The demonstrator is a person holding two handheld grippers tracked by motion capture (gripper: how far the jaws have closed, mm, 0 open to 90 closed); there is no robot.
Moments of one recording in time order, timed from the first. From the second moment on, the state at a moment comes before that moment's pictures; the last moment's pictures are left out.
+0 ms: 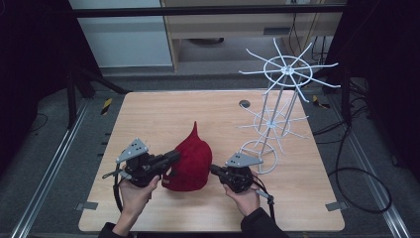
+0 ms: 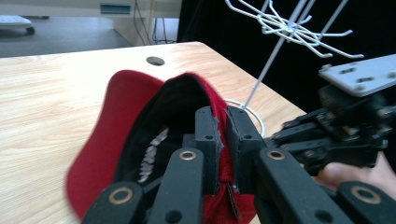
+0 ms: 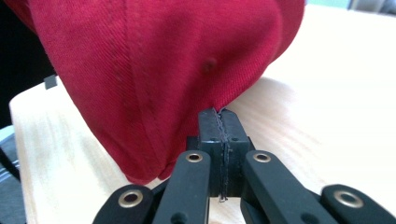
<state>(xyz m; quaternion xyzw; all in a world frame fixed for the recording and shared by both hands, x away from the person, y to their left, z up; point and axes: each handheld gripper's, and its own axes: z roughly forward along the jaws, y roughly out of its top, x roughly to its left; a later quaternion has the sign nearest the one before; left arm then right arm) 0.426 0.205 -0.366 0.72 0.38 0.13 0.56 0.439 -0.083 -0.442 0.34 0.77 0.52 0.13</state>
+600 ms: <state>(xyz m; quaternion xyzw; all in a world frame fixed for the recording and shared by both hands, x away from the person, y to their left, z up) 0.415 0.246 -0.395 0.72 0.44 0.20 0.50 0.435 -0.050 -0.400 0.30 0.79 0.51 0.18</state>
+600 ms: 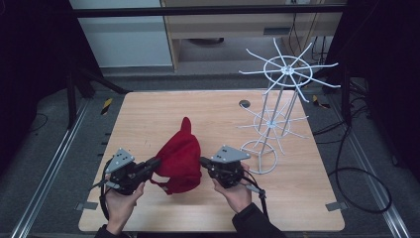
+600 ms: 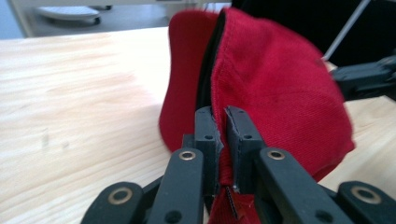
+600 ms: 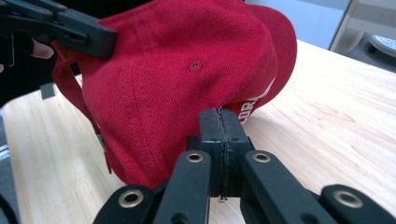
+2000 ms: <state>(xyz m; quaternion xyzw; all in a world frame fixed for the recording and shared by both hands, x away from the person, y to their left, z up) 0.445 0.331 -0.465 0.73 0.55 0.24 0.32 0.445 -0.018 -0.417 0.28 0.81 0.48 0.19</state>
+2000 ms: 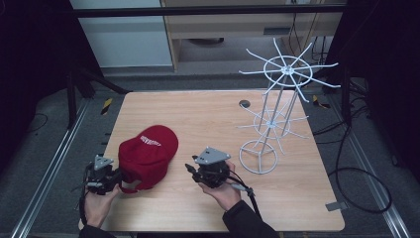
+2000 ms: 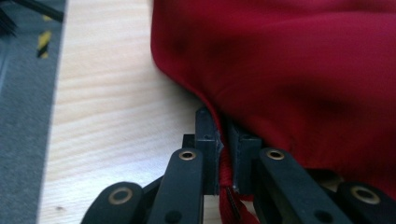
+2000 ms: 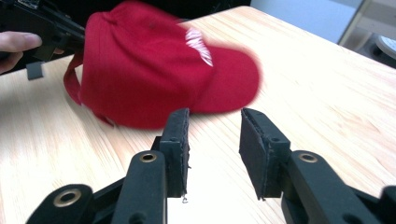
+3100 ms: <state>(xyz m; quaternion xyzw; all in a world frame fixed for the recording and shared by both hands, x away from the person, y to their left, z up) 0.423 0.340 -0.449 0.73 0.49 0.20 0.42 0.409 -0.132 -0.452 0.35 0.80 0.45 0.19</state>
